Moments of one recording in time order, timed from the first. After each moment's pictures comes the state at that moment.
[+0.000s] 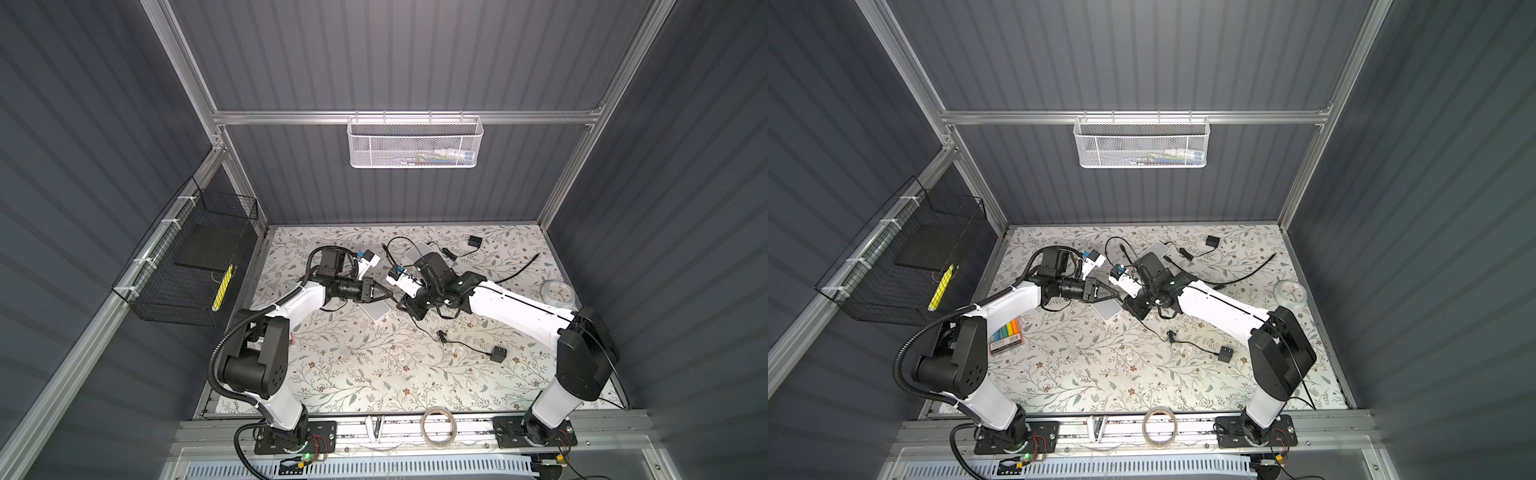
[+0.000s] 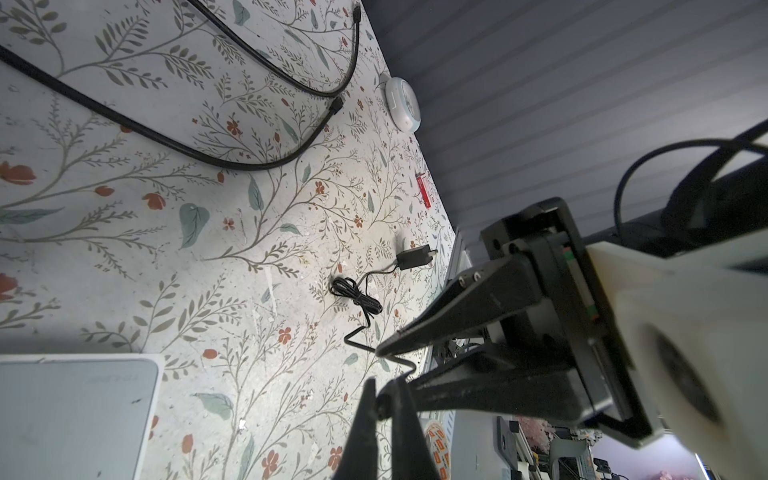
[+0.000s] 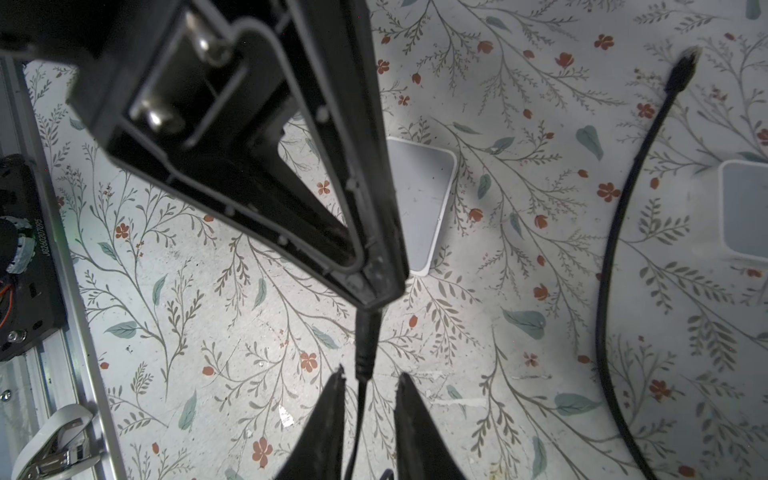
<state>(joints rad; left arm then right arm) -0.30 1.66 1.06 -0.27 1.12 -0.22 0.75 1.68 1.29 -0.49 -0.27 -0.16</state>
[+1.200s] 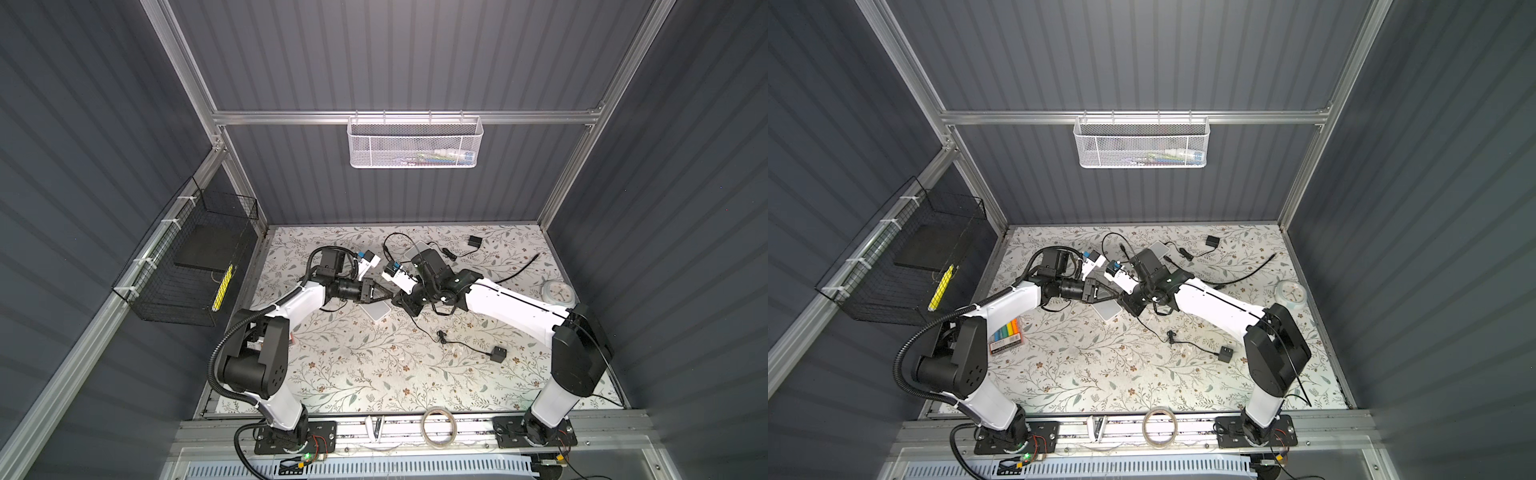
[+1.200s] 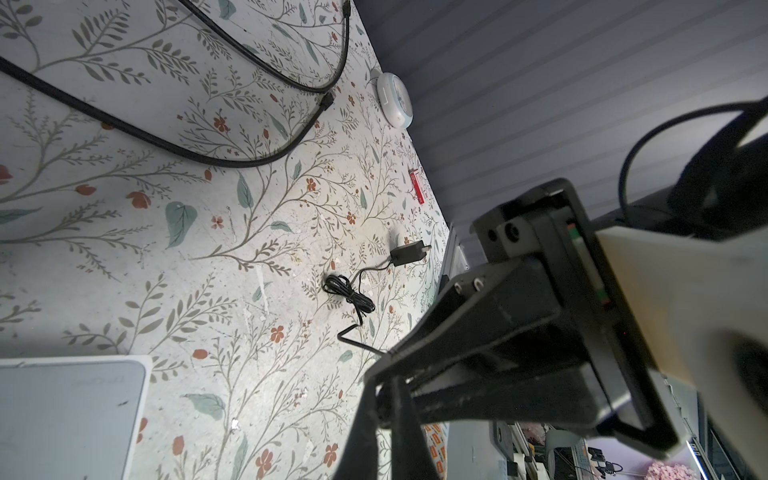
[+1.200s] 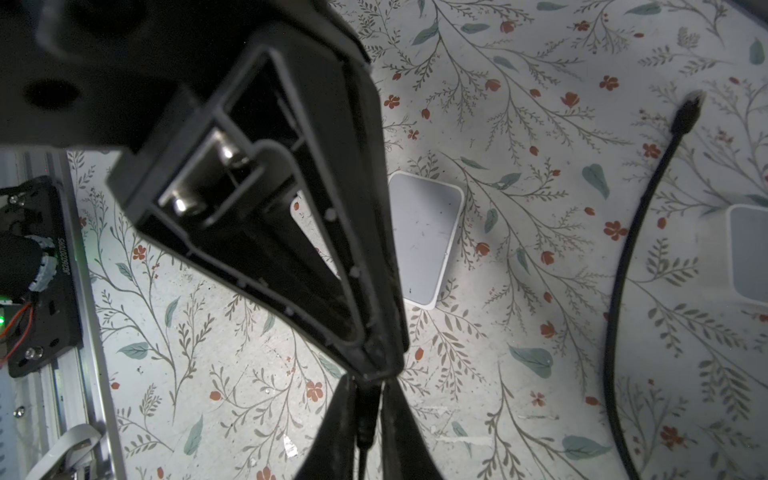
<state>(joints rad) -0.30 1.66 1.06 -0.28 1.15 -0.20 0.76 1.71 1.32 -0.45 -0.30 -0.16</state>
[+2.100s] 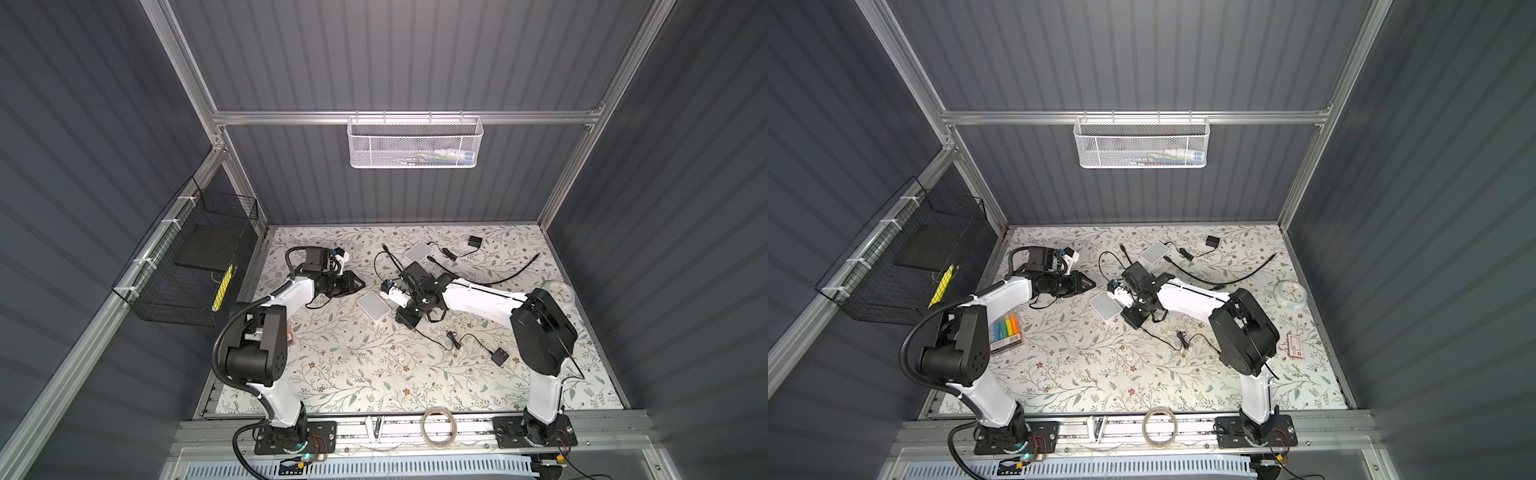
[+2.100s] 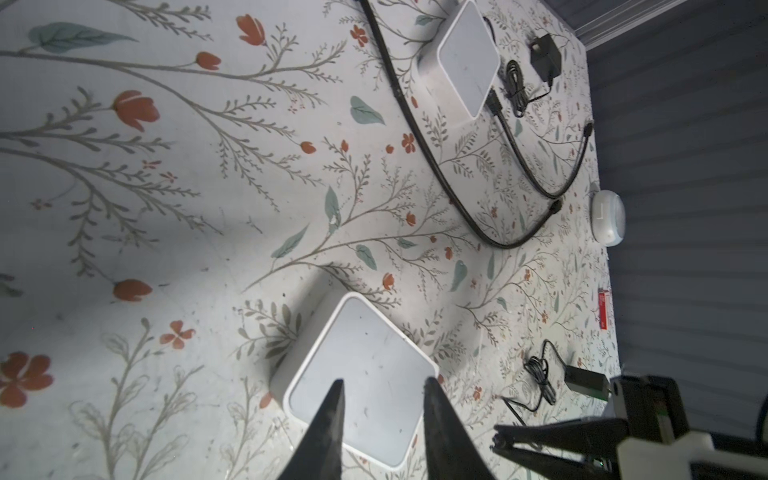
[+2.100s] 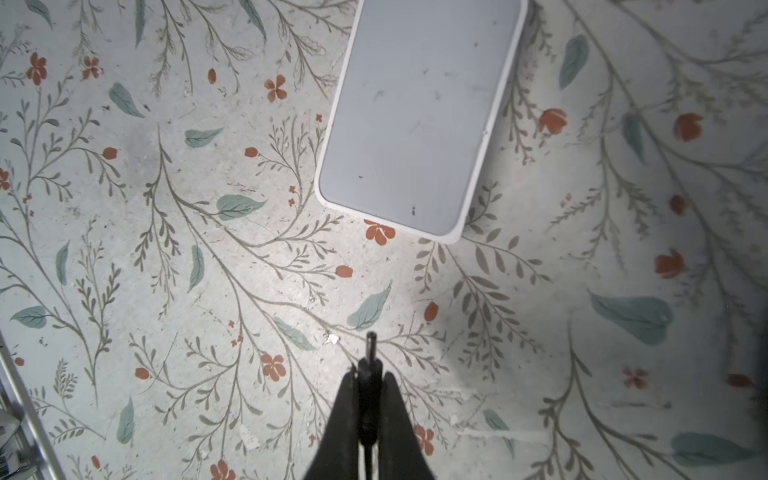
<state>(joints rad) -0.16 1.76 1.11 -0.29 0.62 -0.29 0.77 1.96 1.40 -0.59 -0.26 -0.16</state>
